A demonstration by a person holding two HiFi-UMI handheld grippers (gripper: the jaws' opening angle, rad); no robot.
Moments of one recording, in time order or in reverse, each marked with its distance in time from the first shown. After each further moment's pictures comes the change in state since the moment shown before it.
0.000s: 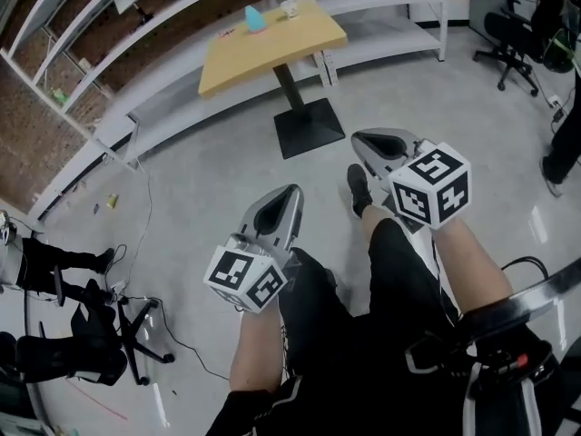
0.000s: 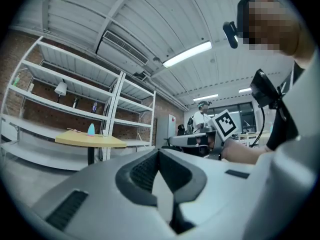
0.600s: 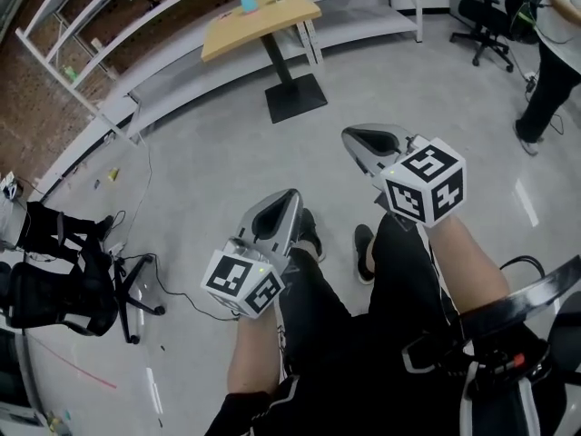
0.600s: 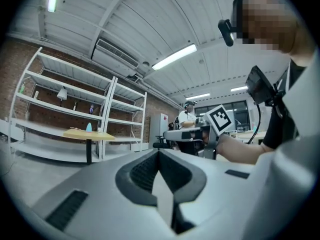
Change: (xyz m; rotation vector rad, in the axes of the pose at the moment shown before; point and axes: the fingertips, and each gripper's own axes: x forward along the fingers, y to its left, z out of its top) left arm -0.194 -0.237 -0.016 0.013 0.030 -0.013; right arm -0.237 0.174 -0.028 0.000 -0.011 0.024
